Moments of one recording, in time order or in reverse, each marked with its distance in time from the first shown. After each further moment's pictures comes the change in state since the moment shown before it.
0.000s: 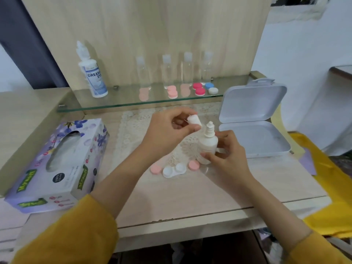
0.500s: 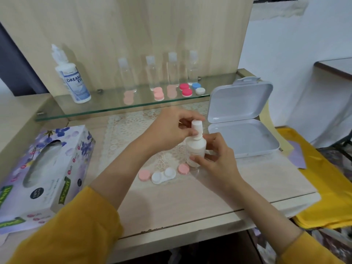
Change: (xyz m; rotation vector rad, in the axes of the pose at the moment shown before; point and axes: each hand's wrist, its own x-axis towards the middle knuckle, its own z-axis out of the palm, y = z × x) left_hand 0.031 0.010 0.020 0.168 -0.333 0.024; right_hand 0.003 0.009 -0.002 0.008 -0.023 -0.026
